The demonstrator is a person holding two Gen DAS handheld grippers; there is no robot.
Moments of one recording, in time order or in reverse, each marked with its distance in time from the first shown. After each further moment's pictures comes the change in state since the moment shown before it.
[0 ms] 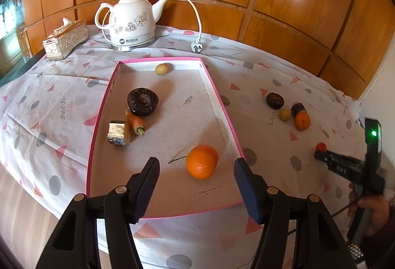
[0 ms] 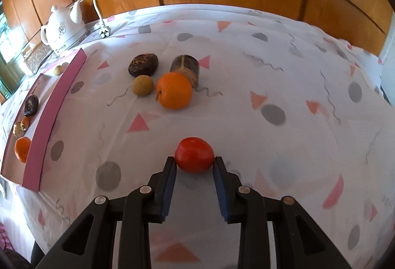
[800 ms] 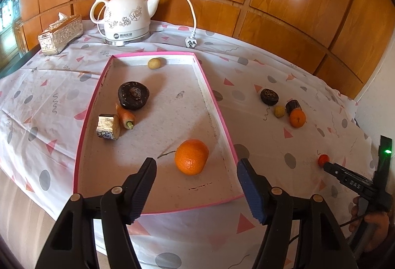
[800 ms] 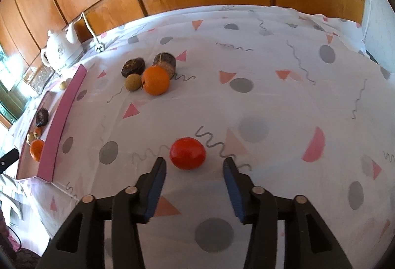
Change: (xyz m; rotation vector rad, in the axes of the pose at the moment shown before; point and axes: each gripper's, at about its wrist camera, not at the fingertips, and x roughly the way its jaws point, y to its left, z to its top) left arm 0.006 -0.006 -0.005 -0.006 0.015 -0.033; right arm -0.032 -0.034 -0.036 0.136 -0.042 0.053
